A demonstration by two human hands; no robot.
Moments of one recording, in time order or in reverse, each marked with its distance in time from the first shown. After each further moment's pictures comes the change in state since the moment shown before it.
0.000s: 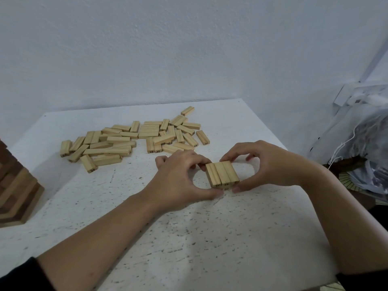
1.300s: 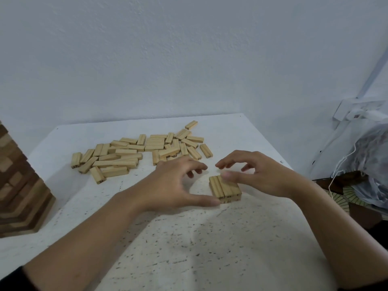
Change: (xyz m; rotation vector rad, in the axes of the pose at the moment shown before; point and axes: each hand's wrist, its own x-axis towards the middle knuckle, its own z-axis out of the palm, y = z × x) left_hand 0.001 0.004 -0.046 0.074 -0.262 -0.026; right_hand 0.007 -0.018 0.008 0.091 0.149 0.014
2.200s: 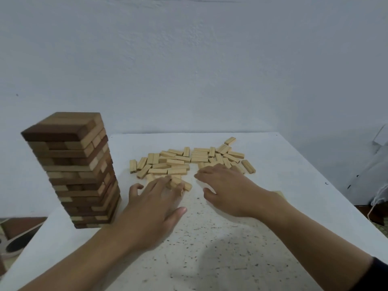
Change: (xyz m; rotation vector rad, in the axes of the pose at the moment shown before) left_hand -0.105 -0.088 -0.026 0.472 0.057 -0.244; right_hand 0.069 -0.122 0.092 -0.649 -0.113 -0.132
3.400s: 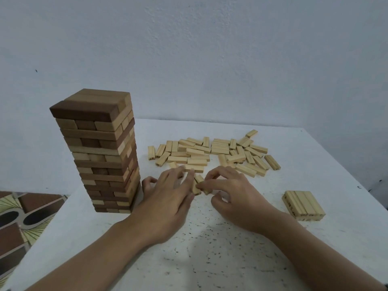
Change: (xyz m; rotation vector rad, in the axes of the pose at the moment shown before) left_hand -0.004 -0.018 0.018 -0.204 0.134 -0.022; right_hand 0.009 -0.027 0.043 0.400 0.244 -0.070
